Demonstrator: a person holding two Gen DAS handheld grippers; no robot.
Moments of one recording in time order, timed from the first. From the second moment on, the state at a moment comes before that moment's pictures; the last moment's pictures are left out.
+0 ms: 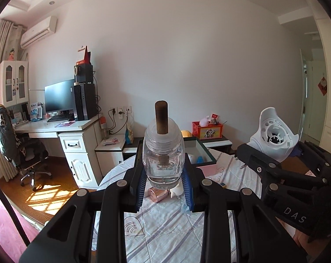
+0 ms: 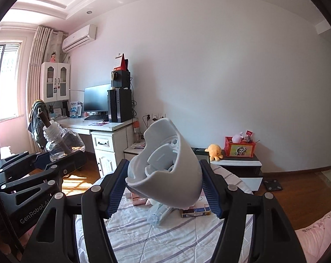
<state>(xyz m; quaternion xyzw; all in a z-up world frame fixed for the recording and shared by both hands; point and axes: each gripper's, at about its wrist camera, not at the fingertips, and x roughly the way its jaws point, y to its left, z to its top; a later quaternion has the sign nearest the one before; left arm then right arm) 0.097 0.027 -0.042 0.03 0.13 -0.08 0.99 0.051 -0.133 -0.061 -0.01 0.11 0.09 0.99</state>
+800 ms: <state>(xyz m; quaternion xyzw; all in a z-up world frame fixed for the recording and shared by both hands) 0.216 0.032 -0.064 0.05 0.17 -0.04 0.98 0.159 -0.148 -0.085 -0.02 0.16 0.09 0.98</state>
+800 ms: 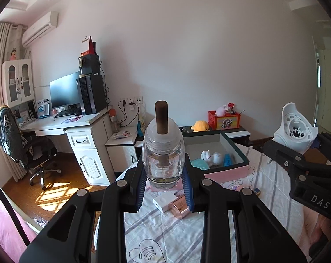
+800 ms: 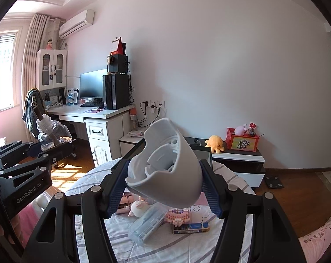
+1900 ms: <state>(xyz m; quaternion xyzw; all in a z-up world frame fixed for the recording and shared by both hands) 0.487 0.012 -0.192 0.08 0.39 -0.04 0.92 0.409 -0.167 -0.223 0.01 0.40 0.13 0.91</state>
